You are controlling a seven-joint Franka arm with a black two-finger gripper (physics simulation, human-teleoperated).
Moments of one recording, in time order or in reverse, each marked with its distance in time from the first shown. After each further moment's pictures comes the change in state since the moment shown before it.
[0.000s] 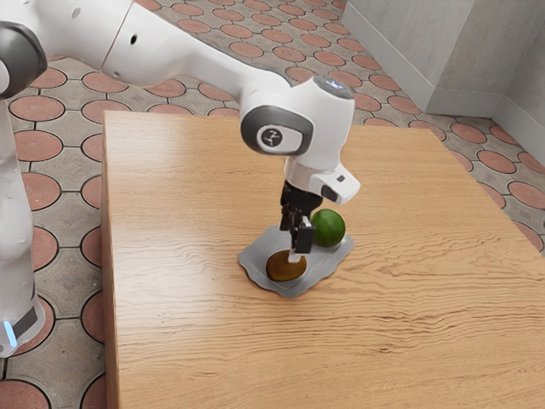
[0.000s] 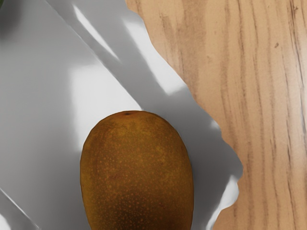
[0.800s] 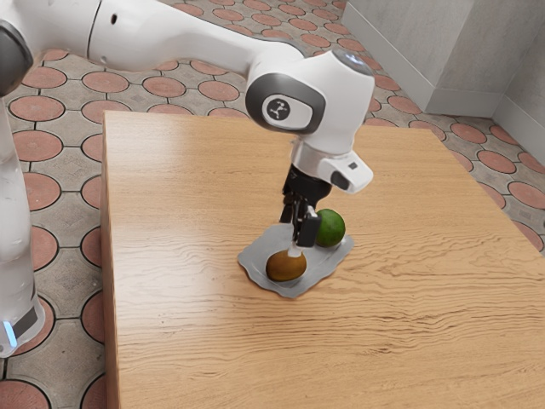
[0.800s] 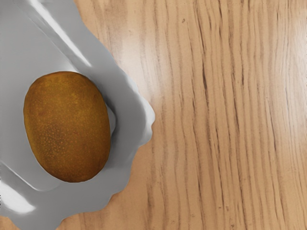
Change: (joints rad) arm -0.052 -0.012 -0.031 0.175 -0.015 -0.220 -0.074
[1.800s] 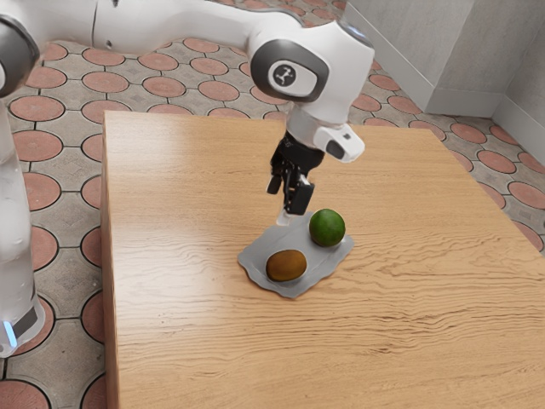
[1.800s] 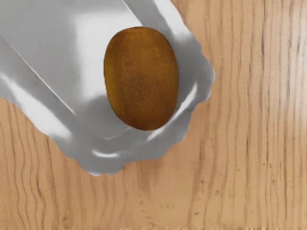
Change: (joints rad) arm -0.003 -0.006 0.072 0.072 0.001 -0.201 0.015
